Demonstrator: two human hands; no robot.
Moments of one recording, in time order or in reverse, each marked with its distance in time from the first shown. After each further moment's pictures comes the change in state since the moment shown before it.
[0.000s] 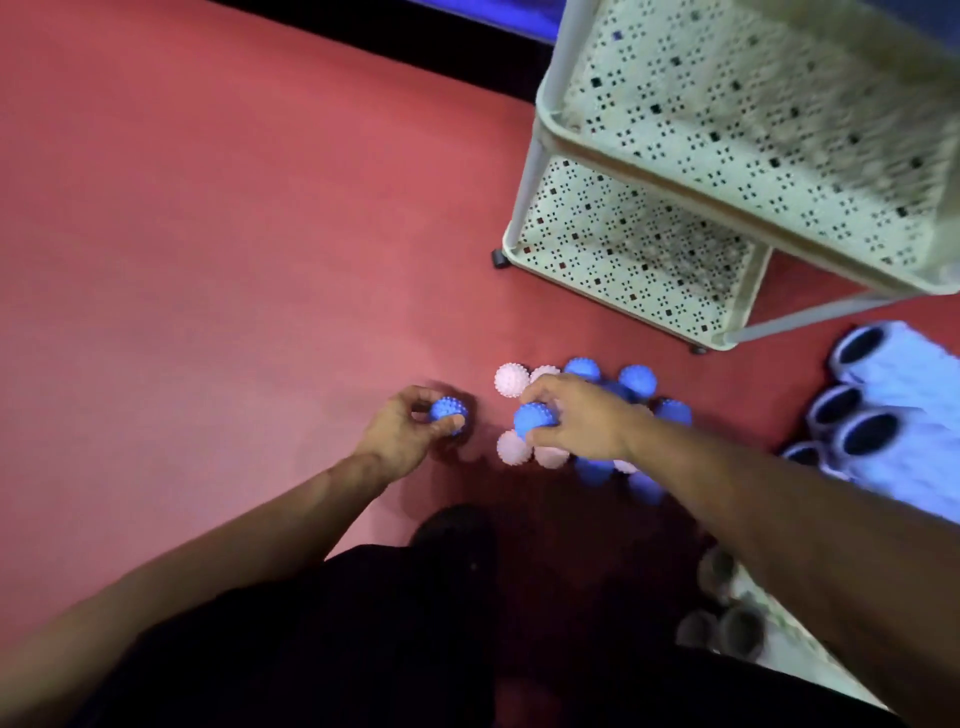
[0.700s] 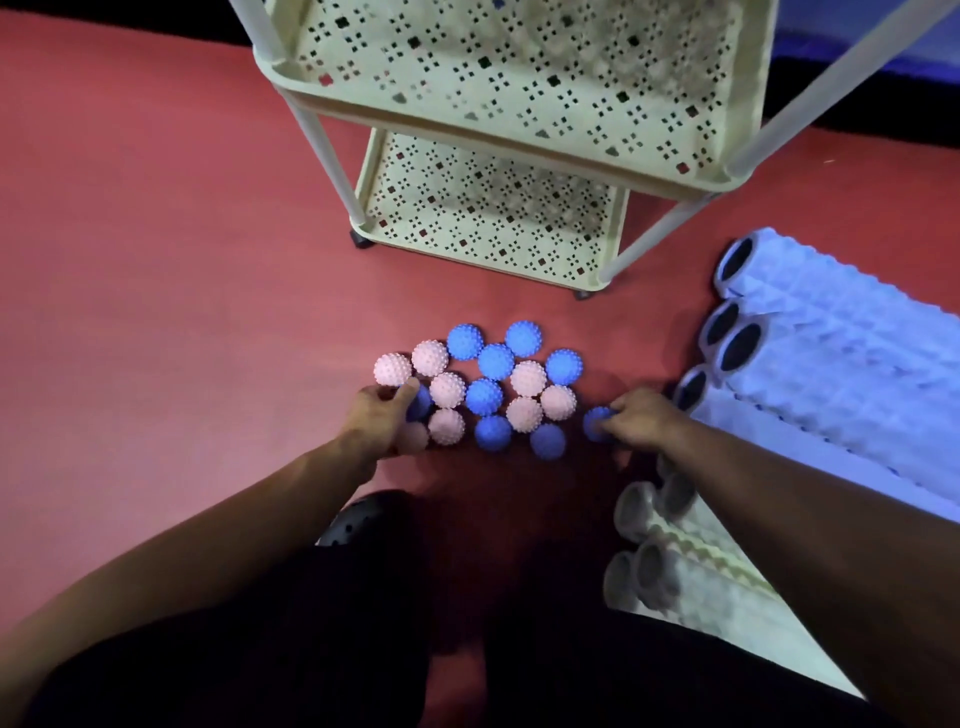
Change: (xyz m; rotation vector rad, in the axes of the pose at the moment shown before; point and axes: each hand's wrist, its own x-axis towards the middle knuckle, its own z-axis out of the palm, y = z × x) left_hand 0.014 0.035 0.115 -0.008 0.079 -0.220; right_hand -0.072 0.193 -0.002 0.174 0.122 0.641
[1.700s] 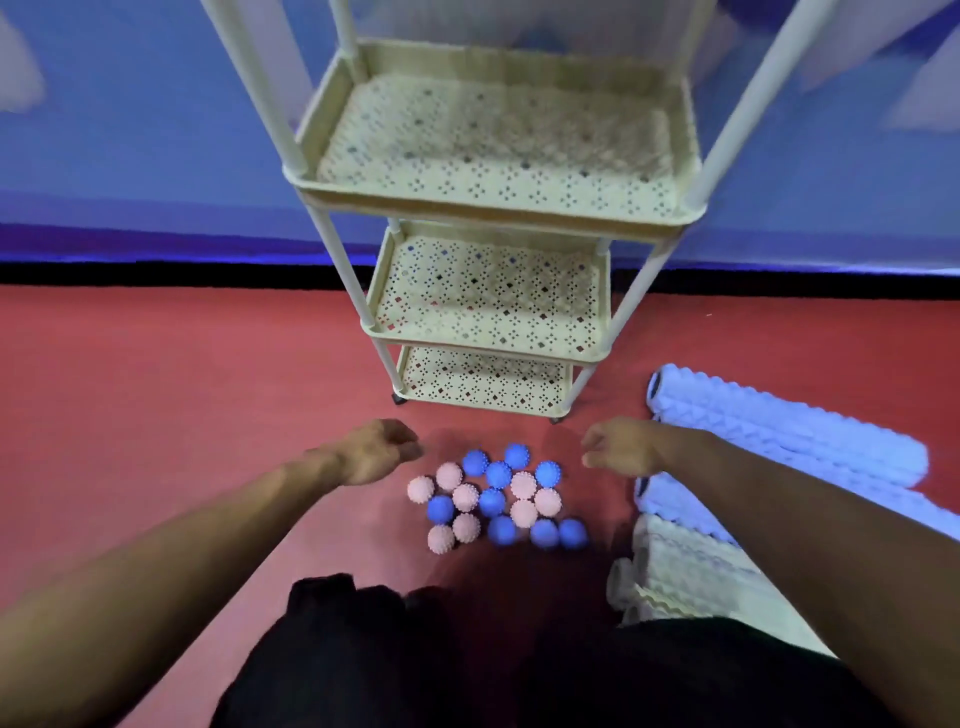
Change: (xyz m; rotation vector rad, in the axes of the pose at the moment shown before) left_hand -0.126 0.174 -0.111 0.857 -0.295 0.379; right_hand -0.166 -0.056 -0.138 -0.244 -0.006 -0.344
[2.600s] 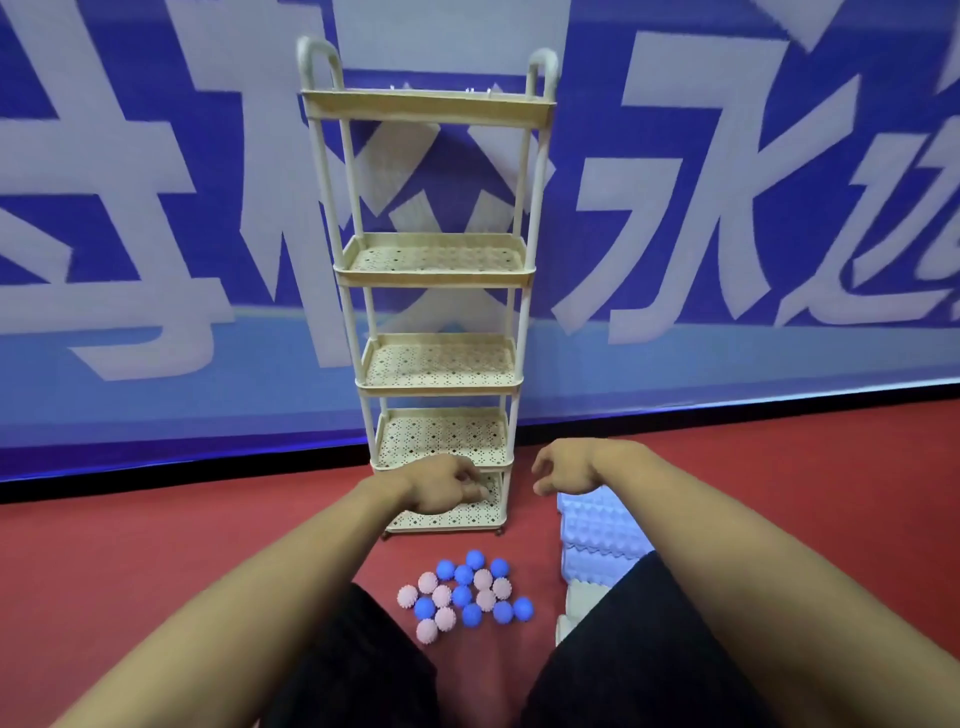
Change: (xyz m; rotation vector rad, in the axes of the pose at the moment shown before) left_hand -0.332 0.151 -0.013 0.331 0.130 0.580; right_hand -0.384 -0.111 -0.012 -0.119 0.411 -0.008
